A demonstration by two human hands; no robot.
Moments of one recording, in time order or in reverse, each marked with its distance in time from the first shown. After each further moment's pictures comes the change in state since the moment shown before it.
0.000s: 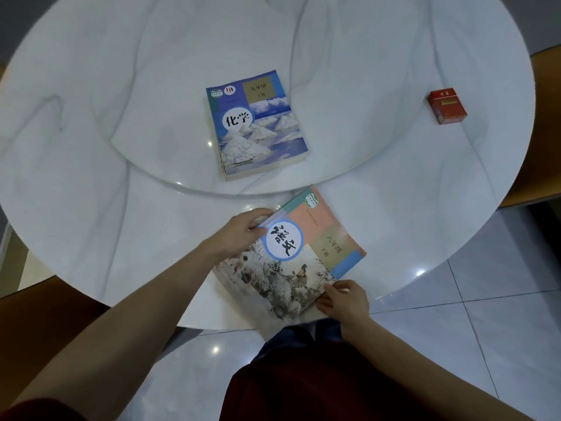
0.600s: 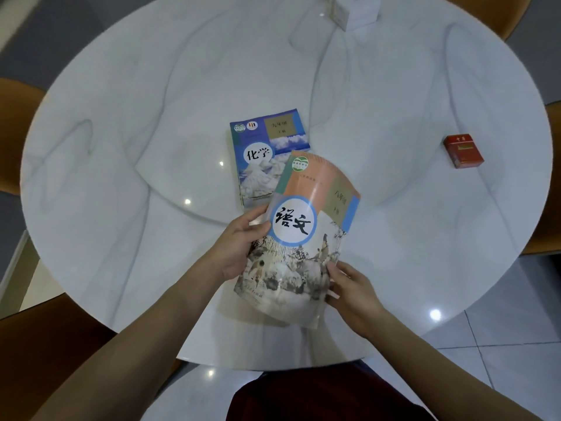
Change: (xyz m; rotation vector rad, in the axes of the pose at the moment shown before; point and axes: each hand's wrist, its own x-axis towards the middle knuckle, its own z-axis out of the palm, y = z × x) left_hand -0.003 0.029 -0.039 -0.764 0.133 0.073; right_hand -0.013 -0.095 0.030 0.153 -0.450 -0.126
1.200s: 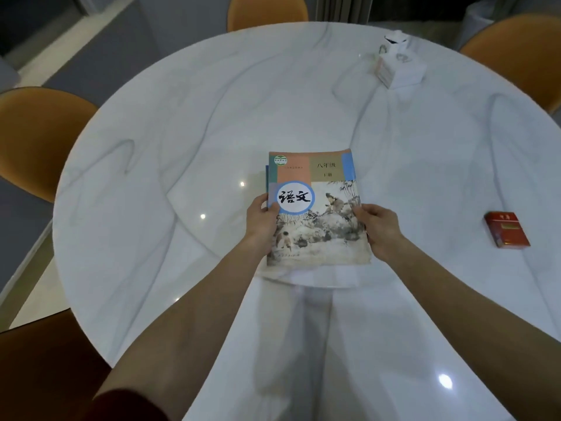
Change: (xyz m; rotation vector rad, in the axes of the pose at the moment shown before) left_hand 0.113 0.070 -0.026 -0.037 0.565 0.065; right_hand 0.148 -0.172 0.076 -0.392 0.127 -0.321
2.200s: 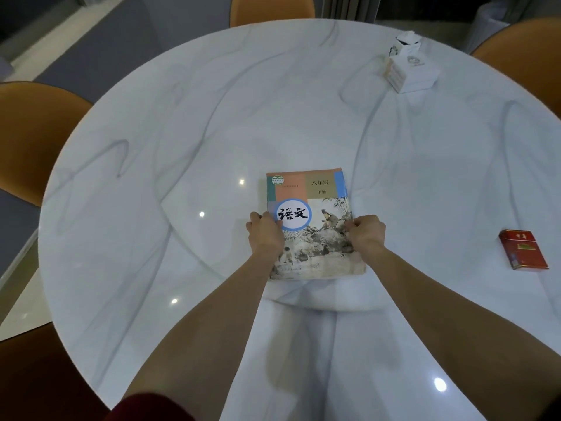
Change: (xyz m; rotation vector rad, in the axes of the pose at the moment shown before) left_hand 0.063 -0.029 0.016 0.906 0.084 0.114; right_hand 0.052 0.005 0.039 -0.751 0.178 -0.079
